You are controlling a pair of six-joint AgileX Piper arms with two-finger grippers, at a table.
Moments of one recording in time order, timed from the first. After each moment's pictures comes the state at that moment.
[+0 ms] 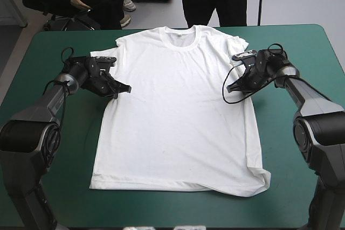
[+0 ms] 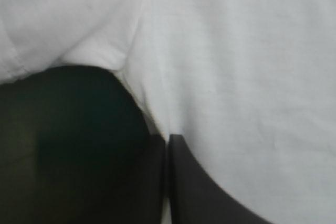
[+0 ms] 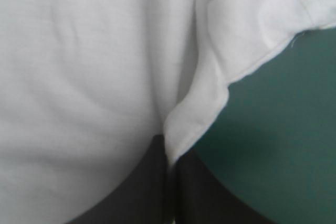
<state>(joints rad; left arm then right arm) -0.11 1.97 -1.50 -0.18 0.83 0.21 0.15 2.02 -1.60 0.08 0.88 -0.26</state>
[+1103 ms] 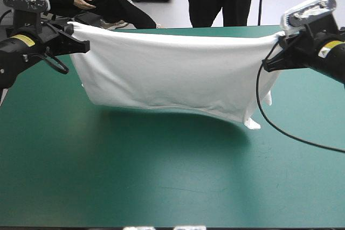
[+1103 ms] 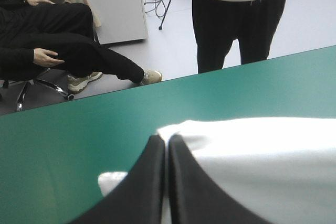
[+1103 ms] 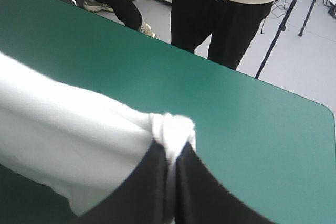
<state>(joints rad) -0.11 1.26 -1.61 -0.15 0.80 0.24 0.15 1.19 -1.60 0.08 0.95 -0.30</state>
